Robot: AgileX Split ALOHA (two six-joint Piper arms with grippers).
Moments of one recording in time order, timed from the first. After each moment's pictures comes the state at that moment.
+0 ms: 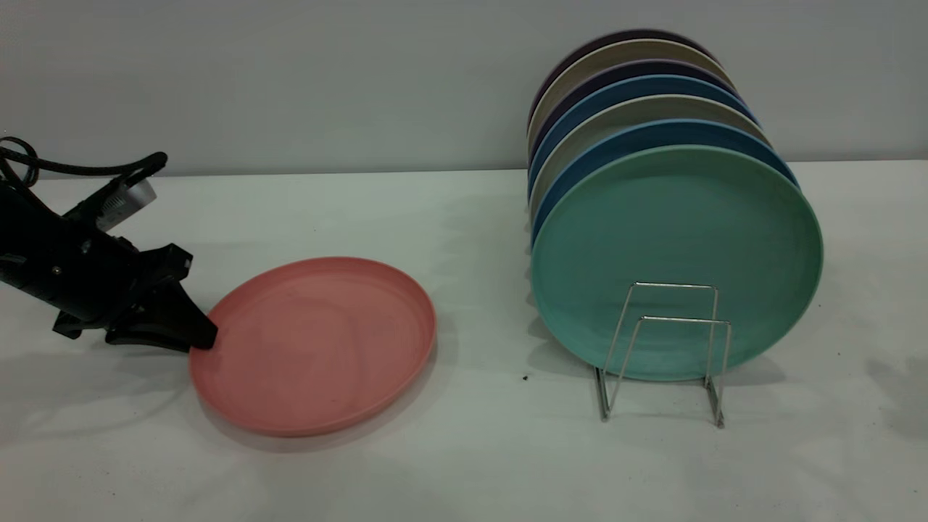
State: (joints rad) left arm 0.16 2.32 -1.18 -1.12 0.53 1.13; right arm -0.41 1.58 -0.74 1.38 0.65 -1.34
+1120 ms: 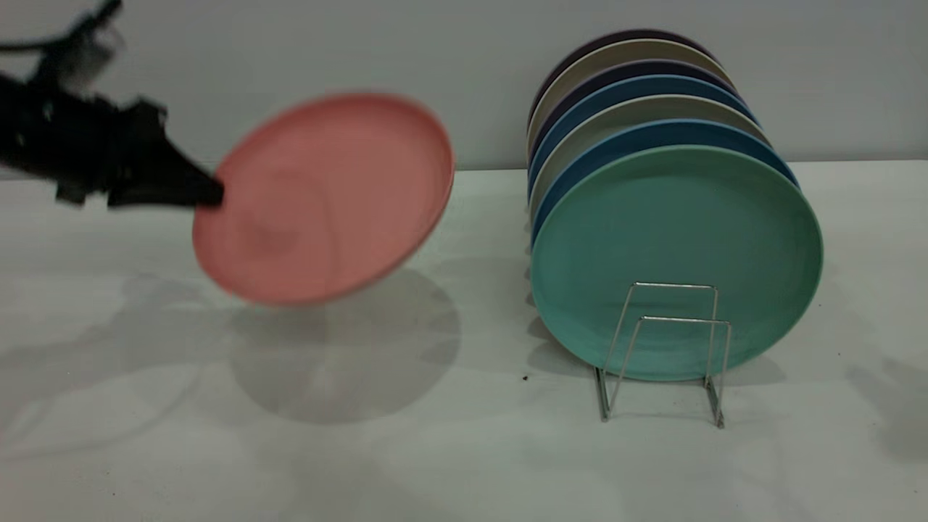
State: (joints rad) left arm 0.16 2.08 -1.18 -1.29 0.70 1.30; right arm -0.41 1.43 -0.74 1.38 0.78 -1.35
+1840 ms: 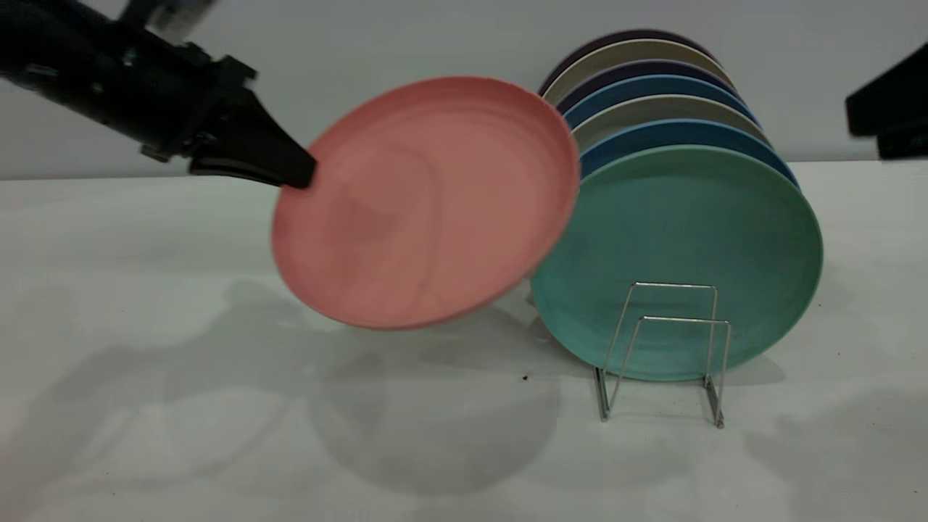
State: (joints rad) left arm -0.07 1.99 -1.18 -1.15 0.69 1.18; right arm -0.17 1.42 -0.65 1.29 0.81 -1.23
